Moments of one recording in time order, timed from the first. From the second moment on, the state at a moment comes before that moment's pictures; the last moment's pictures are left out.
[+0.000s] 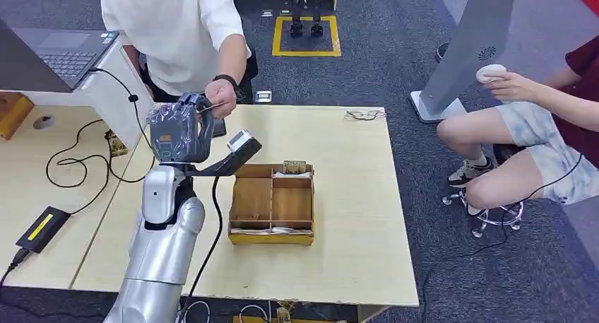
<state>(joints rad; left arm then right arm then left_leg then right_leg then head) -0.49 -0.28 -0.03 -1.29 -1.51 0.40 0.05 -0.01 0.18 -0.97 -0.47 1.57 -0.17 0.23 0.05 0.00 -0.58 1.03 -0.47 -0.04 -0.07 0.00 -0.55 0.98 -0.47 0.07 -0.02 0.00</state>
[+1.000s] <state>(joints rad) -0.39 -0.26 -0.13 -1.38 -1.37 0.39 -0.05 0.00 0.18 -0.99 -0.47 1.57 -0.17 0.24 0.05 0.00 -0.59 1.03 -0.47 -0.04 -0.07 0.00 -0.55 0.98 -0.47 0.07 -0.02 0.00</state>
